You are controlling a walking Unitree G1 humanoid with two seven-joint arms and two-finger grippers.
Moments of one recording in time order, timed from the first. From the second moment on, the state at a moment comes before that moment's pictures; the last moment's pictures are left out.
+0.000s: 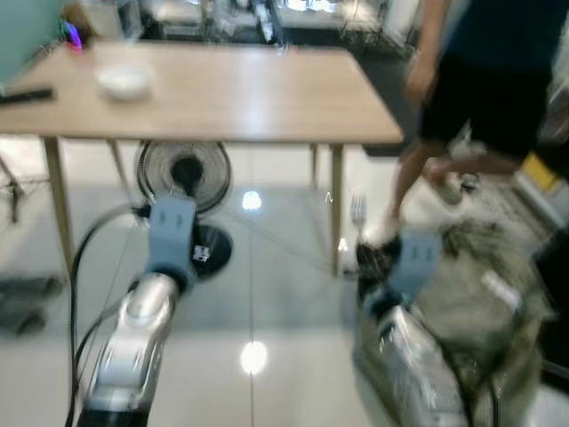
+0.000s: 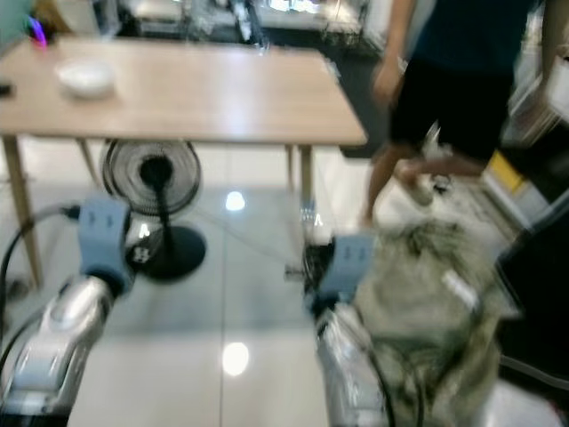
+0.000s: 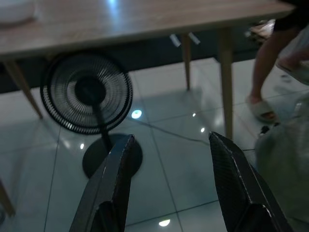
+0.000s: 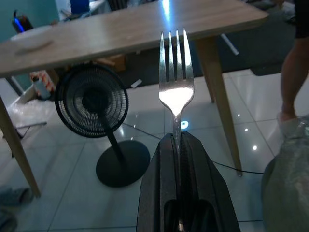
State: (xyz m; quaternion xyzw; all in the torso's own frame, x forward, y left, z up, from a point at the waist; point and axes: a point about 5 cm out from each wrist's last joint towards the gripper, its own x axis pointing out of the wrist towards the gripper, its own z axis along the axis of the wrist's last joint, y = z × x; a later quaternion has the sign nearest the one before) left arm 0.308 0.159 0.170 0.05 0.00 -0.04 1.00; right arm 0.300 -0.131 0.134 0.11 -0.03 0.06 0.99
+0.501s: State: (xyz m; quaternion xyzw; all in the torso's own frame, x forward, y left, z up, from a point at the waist) left arm 0.309 0.153 0.170 0.05 0.00 -0.05 1.00; right arm 0.299 -0.133 0.134 0.11 -0.03 0.06 0.99
